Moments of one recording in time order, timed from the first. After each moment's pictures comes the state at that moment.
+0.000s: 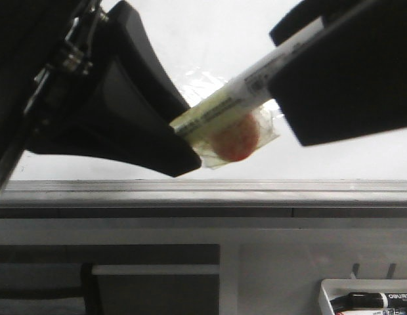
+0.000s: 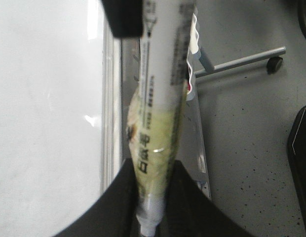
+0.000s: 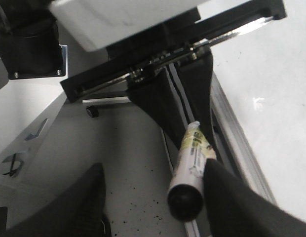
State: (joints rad) left arm -1.01 1.19 -0.77 -0.27 0.39 1.01; right arm 0.75 0.86 -0.63 0.81 0.52 -1.17
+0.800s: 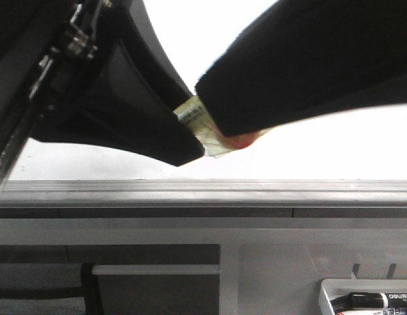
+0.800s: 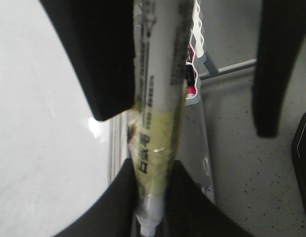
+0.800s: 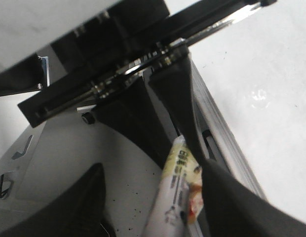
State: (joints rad) left arm -1.02 1.19 -0.78 -0.27 0.39 1.01; right arm 0.75 0.97 -0.65 0.88 0.44 -1.18
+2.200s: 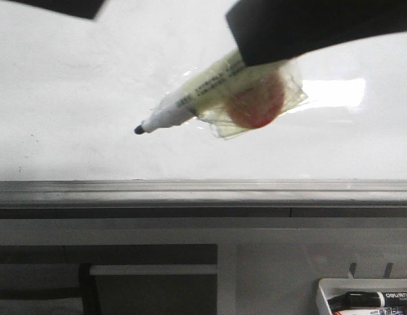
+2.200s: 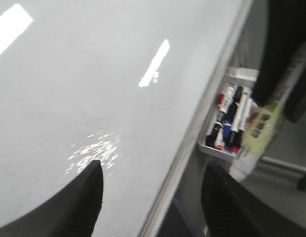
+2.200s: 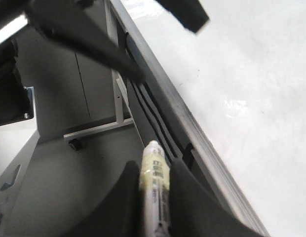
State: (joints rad) left arm -0.85 0.84 -0.72 -0.27 0.38 0.58; right arm 0.75 0.88 -0.60 0.92 0.34 -1.13
